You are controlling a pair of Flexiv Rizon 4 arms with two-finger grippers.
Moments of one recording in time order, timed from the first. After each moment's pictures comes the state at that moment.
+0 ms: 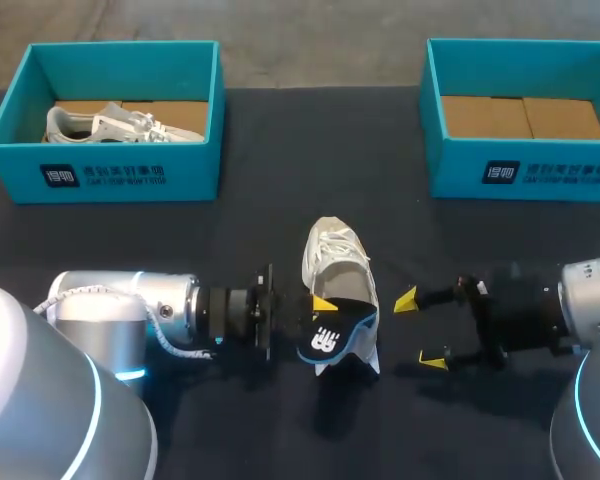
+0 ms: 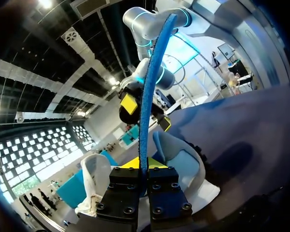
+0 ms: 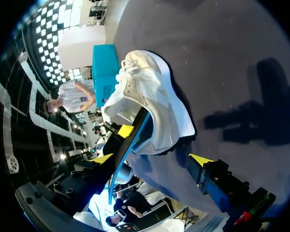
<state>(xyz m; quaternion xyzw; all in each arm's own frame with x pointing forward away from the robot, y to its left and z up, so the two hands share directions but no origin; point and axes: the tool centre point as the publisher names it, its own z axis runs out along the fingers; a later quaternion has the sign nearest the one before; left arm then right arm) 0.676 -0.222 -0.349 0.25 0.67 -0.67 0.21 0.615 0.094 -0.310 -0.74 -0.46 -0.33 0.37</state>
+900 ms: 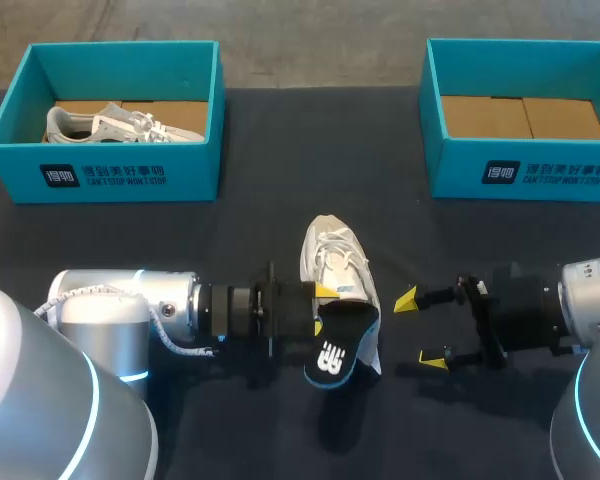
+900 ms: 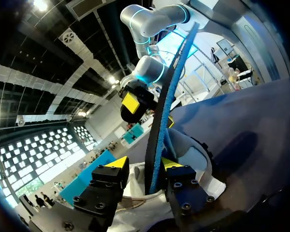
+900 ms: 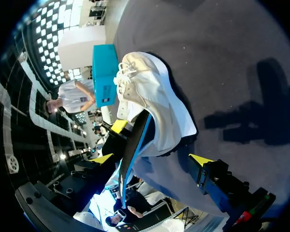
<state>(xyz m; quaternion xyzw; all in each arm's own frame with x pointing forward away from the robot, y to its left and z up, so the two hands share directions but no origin) 0.679 -0.224 -0.344 0.26 0.67 -0.66 0.23 0.615 0.094 -0.310 -0.74 -0.46 -0.33 0.37</state>
